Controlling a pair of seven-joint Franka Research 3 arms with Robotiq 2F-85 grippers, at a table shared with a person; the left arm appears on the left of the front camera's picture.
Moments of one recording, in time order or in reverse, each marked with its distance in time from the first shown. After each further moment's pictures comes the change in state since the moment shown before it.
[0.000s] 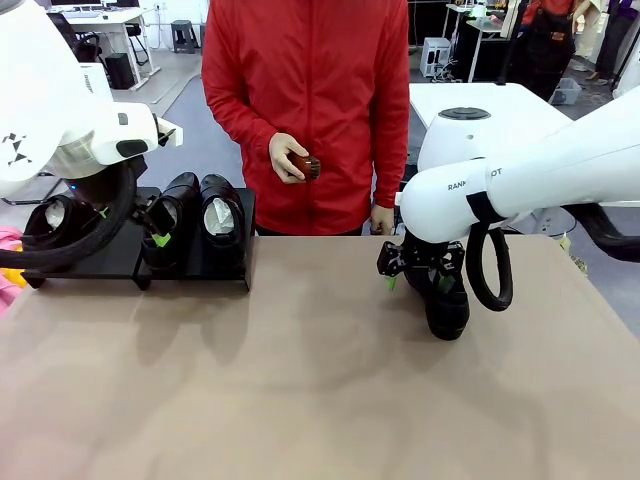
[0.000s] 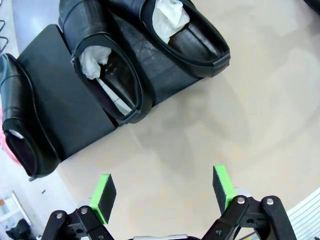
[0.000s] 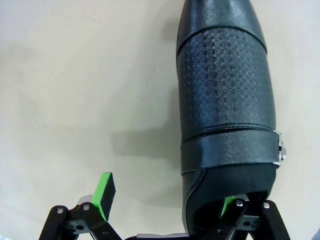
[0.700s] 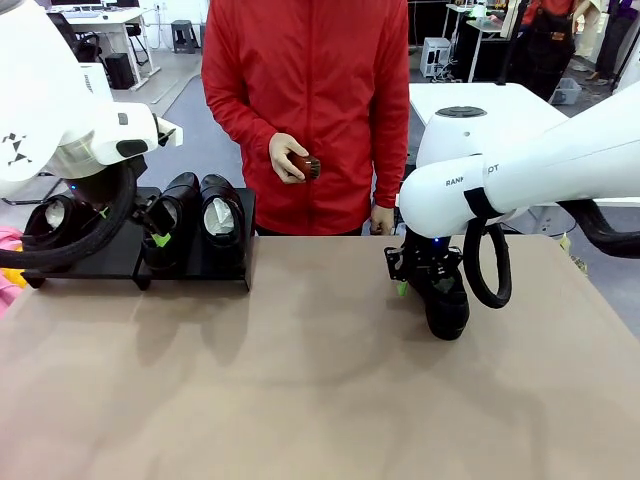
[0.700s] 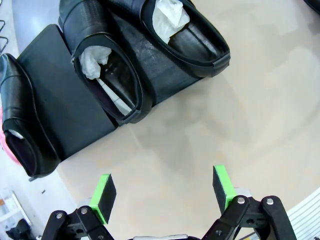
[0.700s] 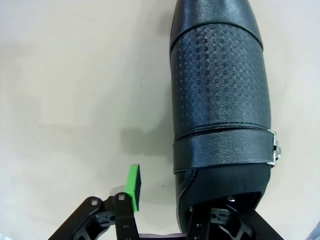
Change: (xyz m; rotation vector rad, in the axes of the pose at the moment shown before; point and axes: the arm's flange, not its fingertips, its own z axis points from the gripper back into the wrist) left arm 0.000 0.000 0.000 0.000 0.000 0.000; right arm 0.003 -0.004 0.000 -0.016 0.027 -0.006
